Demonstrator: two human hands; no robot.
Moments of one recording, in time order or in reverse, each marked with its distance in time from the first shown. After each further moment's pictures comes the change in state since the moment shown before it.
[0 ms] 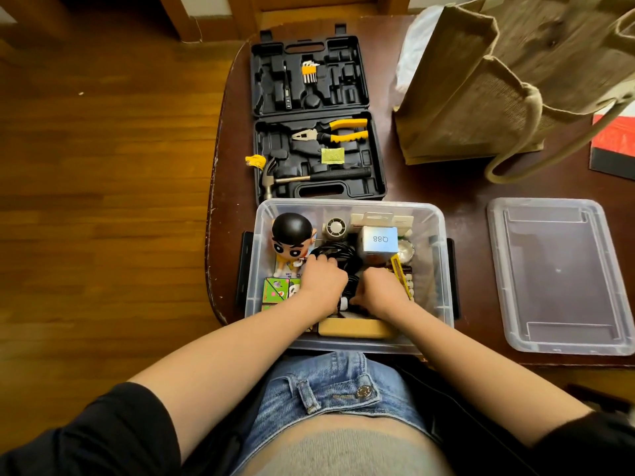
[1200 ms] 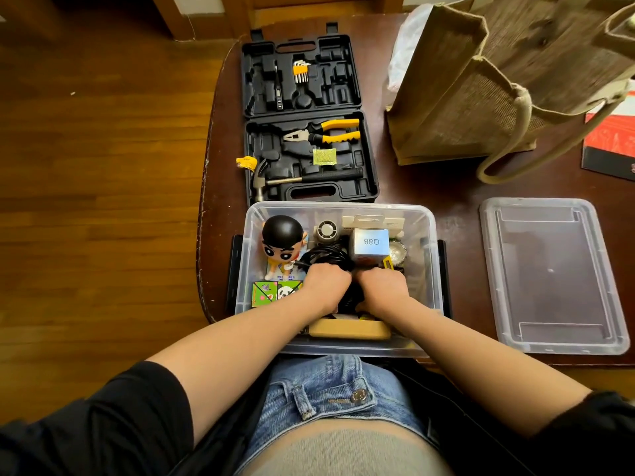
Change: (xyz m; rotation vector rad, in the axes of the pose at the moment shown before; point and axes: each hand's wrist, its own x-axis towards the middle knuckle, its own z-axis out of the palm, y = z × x) left_hand 0.016 0.008 -0.003 -0.120 -0.003 0.105; right_hand 0.005 0.015 -0.008 -0.390 0.008 -0.093
